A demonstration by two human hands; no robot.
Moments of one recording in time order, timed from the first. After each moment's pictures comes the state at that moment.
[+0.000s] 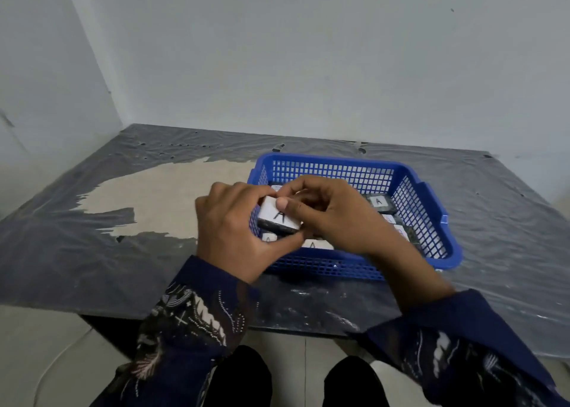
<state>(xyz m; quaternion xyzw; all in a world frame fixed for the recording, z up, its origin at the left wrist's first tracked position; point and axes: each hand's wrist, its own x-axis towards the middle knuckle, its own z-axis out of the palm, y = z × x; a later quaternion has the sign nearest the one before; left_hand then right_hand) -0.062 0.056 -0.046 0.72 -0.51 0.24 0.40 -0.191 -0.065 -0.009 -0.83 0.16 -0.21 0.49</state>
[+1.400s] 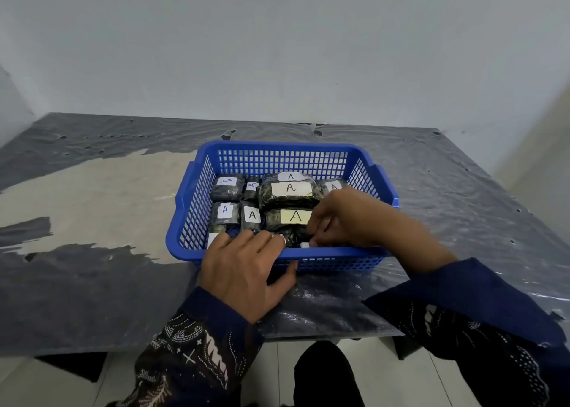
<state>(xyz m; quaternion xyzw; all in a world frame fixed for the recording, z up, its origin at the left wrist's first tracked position) -0.117 0.014 -0.101 0.71 -0.63 0.21 0.22 -0.250 -0.158 -0.039 -0.94 0.28 0.03 0.18</state>
